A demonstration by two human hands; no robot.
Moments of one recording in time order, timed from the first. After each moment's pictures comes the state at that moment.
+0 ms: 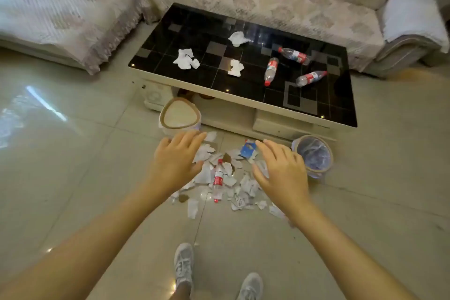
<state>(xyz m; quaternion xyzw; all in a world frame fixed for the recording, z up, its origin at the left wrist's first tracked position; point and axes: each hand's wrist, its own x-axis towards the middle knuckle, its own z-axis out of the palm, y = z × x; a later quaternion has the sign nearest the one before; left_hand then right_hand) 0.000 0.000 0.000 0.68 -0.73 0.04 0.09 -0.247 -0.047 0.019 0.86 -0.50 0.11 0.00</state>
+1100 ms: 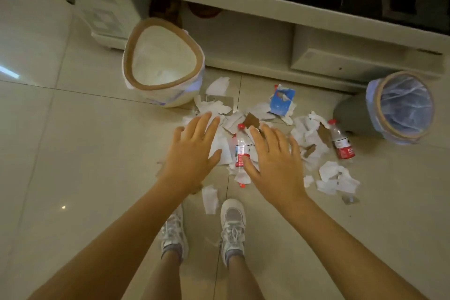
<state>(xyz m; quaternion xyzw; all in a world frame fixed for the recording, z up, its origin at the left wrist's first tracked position) 0.104 -0.192 -0.422 0.66 -0.75 -0.07 0.01 -0.089 -0.204 -0.394 0.81 -0.58 -0.01 -0.07</state>
